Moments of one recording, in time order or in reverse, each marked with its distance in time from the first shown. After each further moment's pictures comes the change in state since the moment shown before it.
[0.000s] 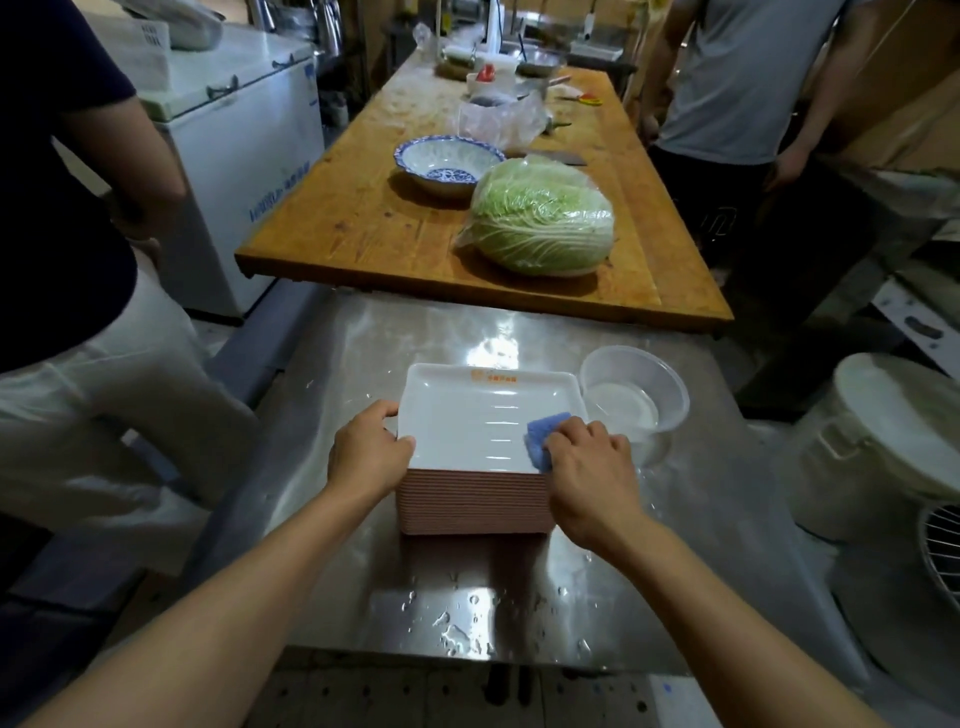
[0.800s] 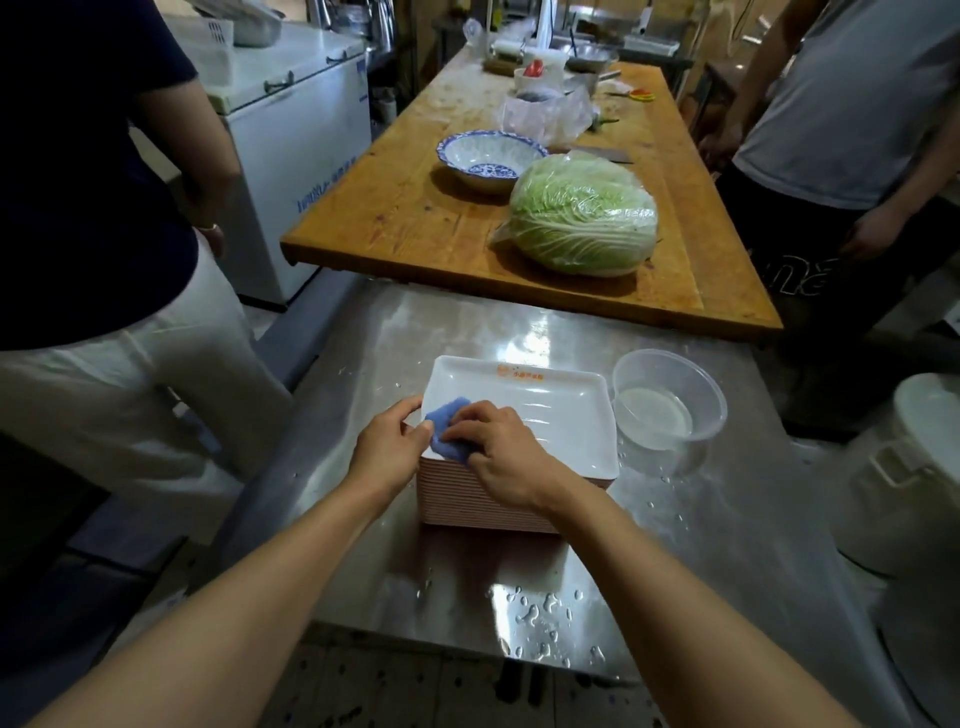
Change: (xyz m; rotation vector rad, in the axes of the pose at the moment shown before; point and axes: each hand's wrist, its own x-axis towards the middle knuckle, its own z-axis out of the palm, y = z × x) left_hand -0.007 -0.010 0.001 -0.200 -0.031 0.024; right_hand 0.042 -0.064 0.002 0.472 -0.213 -0.343
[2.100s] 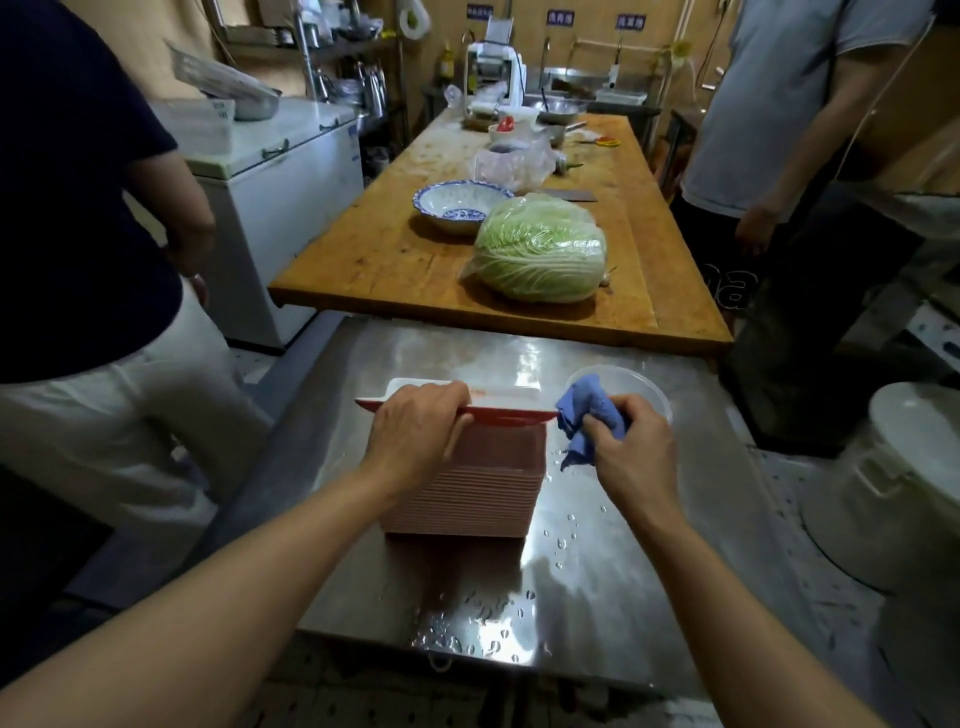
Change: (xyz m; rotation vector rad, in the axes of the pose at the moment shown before) left_hand -0.053 0.096 0.033 0.717 0.146 0.819; right_hand -0.112 0.070 -0.070 0.426 0.822 0.424
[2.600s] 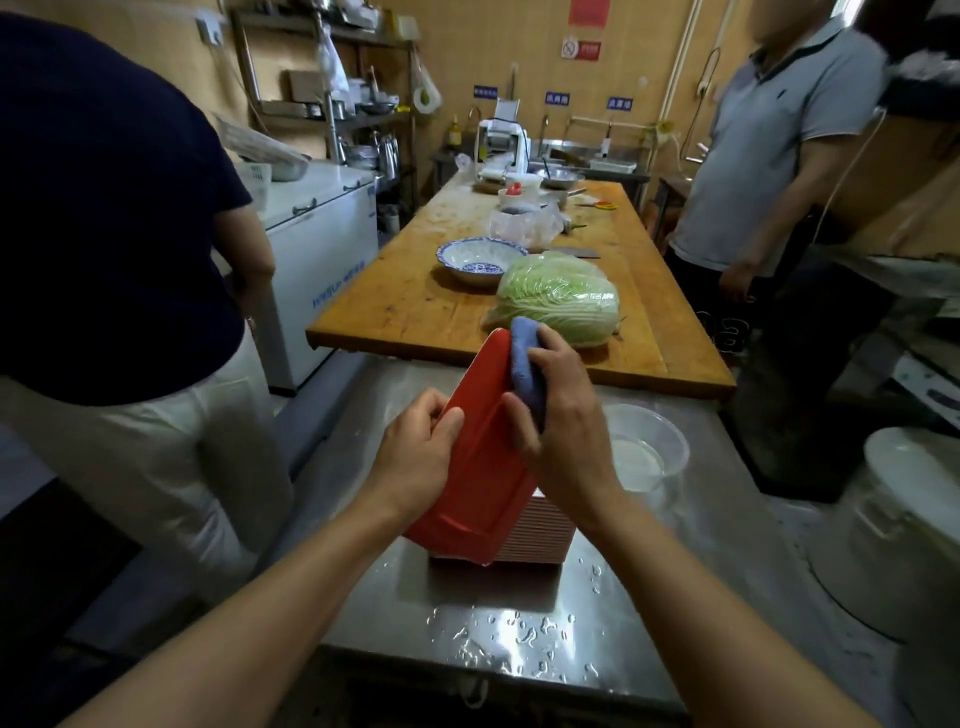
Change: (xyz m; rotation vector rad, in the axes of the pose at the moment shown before) left_hand -0.040 -0.004 -0.100 -0.782 0.010 -0.530; right_hand -0.051 -0.129 0.043 -0.080 -0.037 -0.626
